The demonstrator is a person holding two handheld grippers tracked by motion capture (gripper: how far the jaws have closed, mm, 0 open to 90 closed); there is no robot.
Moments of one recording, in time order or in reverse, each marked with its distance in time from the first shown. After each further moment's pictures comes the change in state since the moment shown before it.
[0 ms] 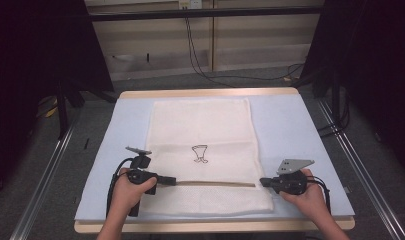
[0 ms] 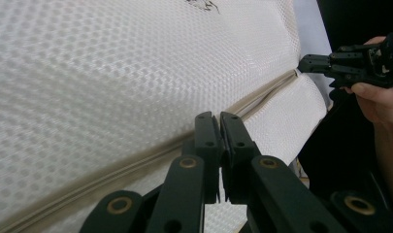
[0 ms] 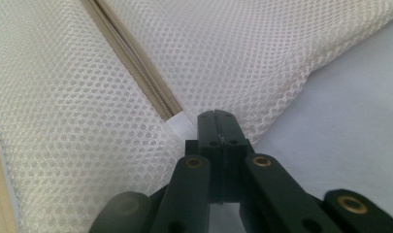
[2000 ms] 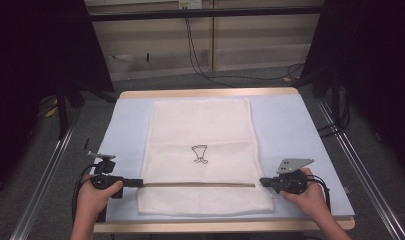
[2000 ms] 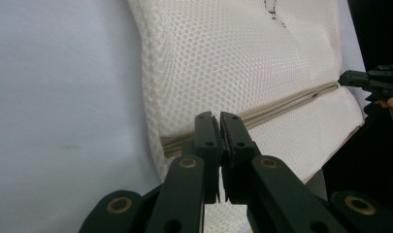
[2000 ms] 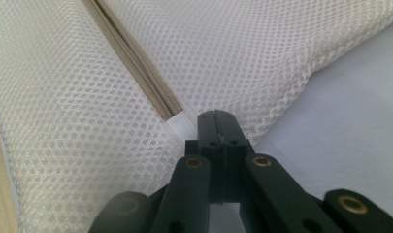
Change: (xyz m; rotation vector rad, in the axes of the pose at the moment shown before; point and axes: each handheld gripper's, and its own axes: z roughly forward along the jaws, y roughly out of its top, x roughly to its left) left arm 0.050 -0.024 -0.068 -0.087 0.096 -0.108; right arm -0.002 0.001 0.000 0.005 0.020 -0.007
